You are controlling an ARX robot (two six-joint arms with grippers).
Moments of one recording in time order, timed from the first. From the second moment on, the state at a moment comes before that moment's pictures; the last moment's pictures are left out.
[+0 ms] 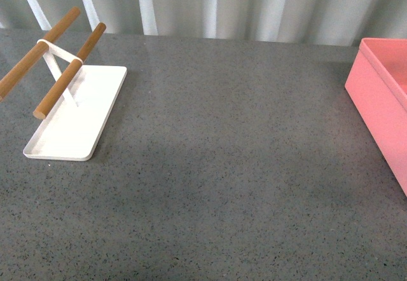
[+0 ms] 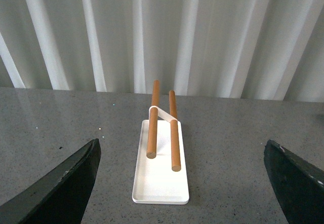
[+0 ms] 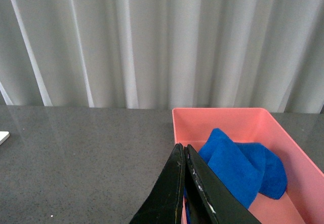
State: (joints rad) left arm 0.00 0.00 0.02 0.00 0.00 0.00; right arm 0.00 0.00 0.02 0.00 0.00 -0.01
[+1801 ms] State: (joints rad) left arm 0.00 0.00 0.02 0.00 0.00 0.00; right arm 0.00 0.00 0.02 0.00 0.00 -0.01
